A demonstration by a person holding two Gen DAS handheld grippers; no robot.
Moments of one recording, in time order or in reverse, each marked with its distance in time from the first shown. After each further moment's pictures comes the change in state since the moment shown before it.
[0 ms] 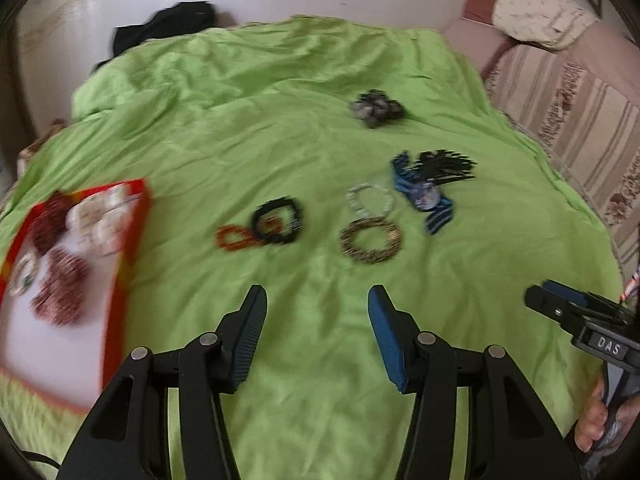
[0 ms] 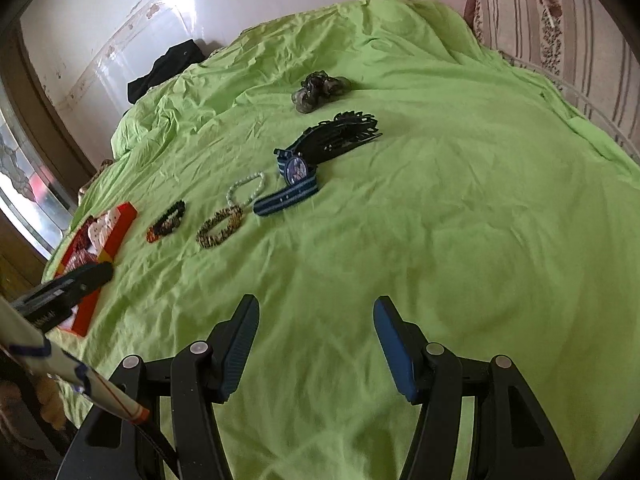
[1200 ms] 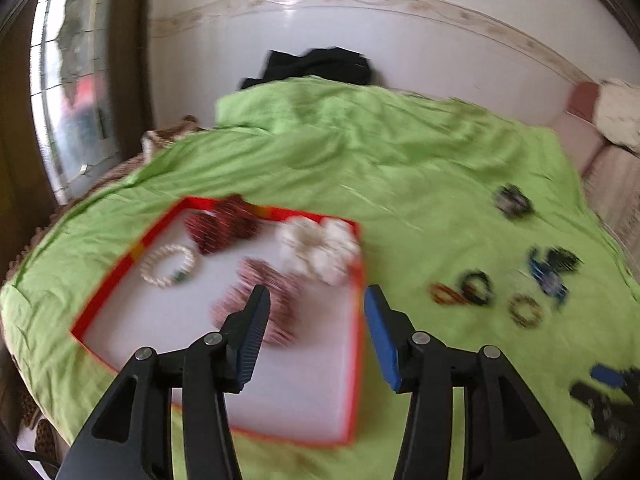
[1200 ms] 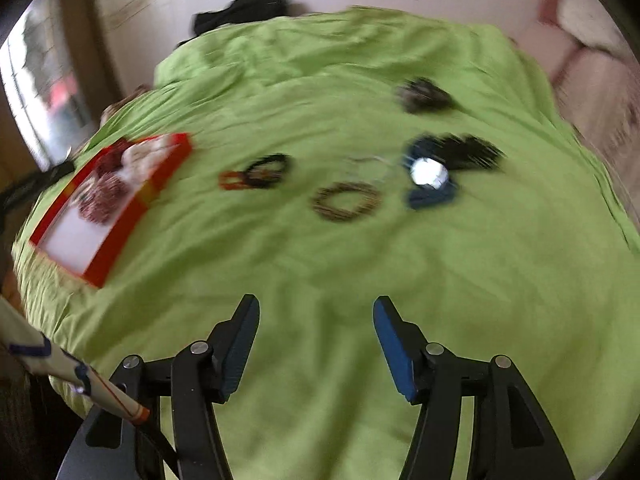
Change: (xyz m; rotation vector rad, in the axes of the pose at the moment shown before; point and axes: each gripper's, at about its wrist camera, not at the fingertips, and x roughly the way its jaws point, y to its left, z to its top) left arm -0.086 0.149 -0.033 -0.236 -0.223 0.293; right arm 0.018 0.119 -0.029 -0.240 0.035 -0.094
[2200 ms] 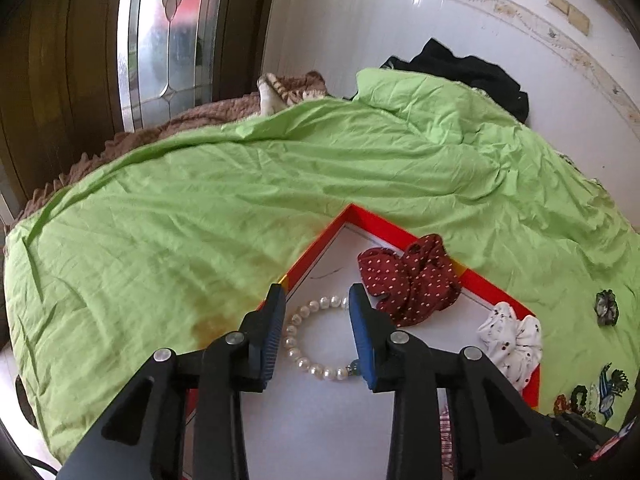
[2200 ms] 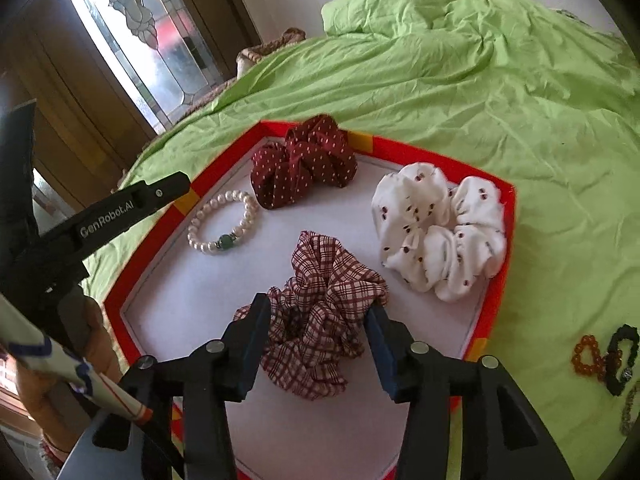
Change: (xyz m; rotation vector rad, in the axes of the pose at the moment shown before) left arm 0.090 0.197 0.046 -0.352 0.058 0.213; right arm 0.130 0.289 0.117 -0.275 0.156 0.443
